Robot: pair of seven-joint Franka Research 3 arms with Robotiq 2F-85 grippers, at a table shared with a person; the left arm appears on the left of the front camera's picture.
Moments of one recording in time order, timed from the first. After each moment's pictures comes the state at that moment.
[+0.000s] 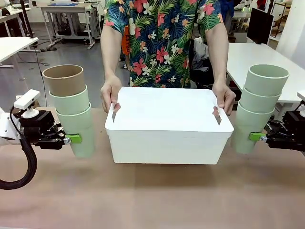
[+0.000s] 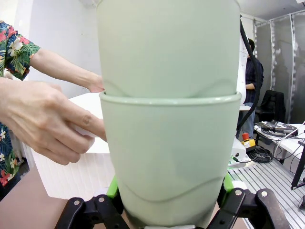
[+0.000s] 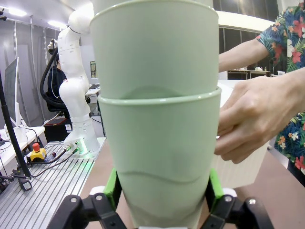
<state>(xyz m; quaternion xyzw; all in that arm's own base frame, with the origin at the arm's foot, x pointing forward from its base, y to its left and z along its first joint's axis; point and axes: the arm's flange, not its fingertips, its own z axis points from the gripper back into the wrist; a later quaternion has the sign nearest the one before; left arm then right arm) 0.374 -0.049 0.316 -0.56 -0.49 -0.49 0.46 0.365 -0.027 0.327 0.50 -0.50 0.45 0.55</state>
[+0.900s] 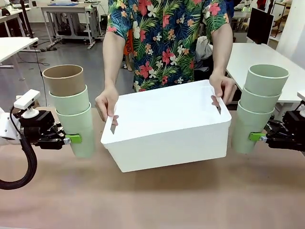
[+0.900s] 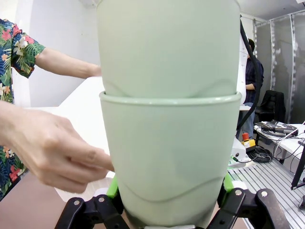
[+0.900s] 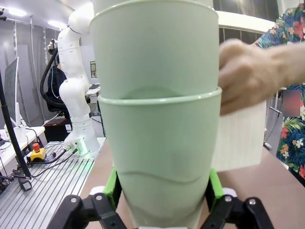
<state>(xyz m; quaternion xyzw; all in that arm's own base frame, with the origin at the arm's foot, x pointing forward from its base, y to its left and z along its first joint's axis) 0.374 -0.049 0.316 -0.56 -0.49 -0.49 0.46 0.365 -0.027 0.327 0.50 -0.50 0.45 0.55</state>
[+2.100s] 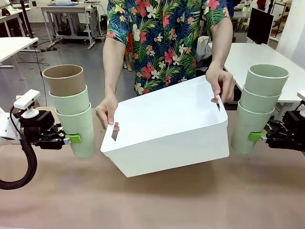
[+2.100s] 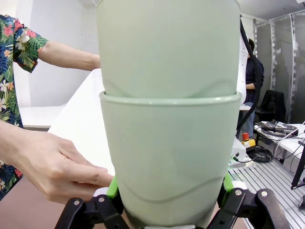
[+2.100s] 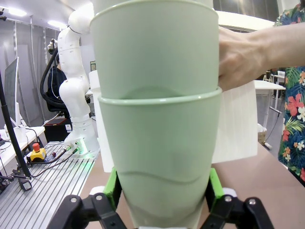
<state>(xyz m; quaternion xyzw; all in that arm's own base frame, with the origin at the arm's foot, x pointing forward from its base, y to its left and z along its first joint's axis) 0.374 -0.049 0.315 -0.56 -0.49 -0.49 0.46 0.365 -0.027 0.327 0.50 -0.50 0.45 0.55</state>
